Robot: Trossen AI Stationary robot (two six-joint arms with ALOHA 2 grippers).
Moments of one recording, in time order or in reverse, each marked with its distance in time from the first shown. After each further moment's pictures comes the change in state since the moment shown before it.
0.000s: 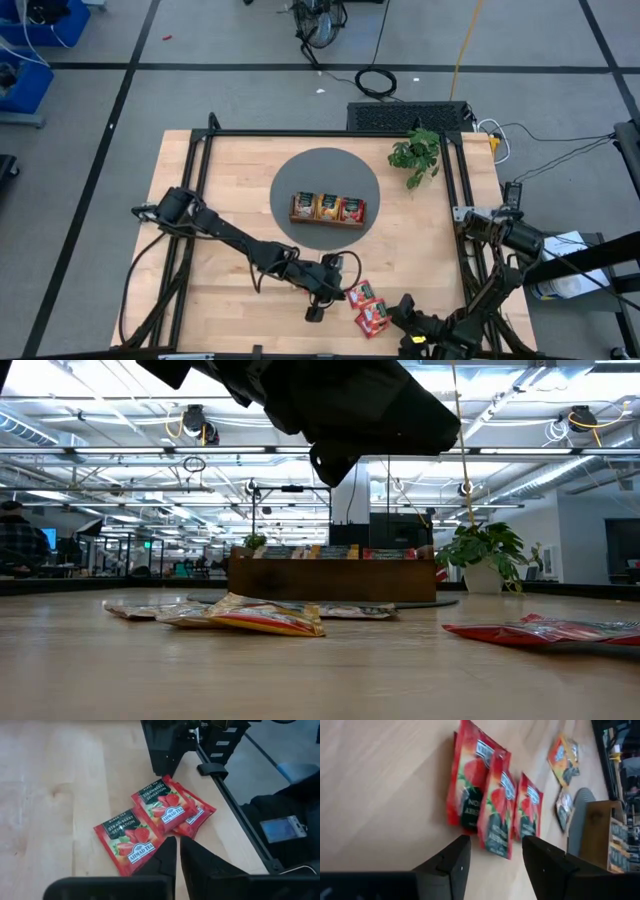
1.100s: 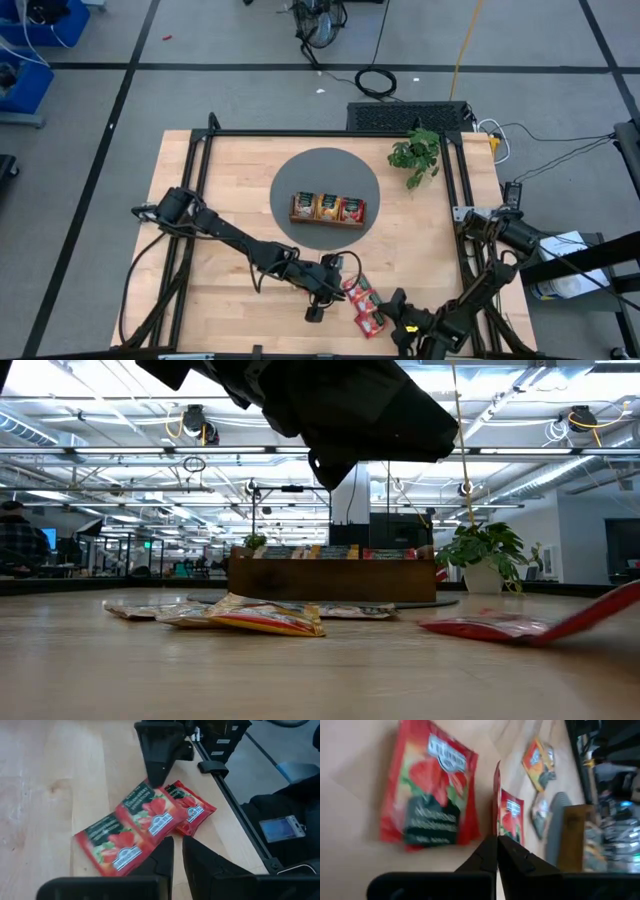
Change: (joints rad) left arm -0.002 0.000 0.000 -0.009 0.000 -0.013; right arm -0.073 -0.007 -0.064 0.163 0.084 -0.142
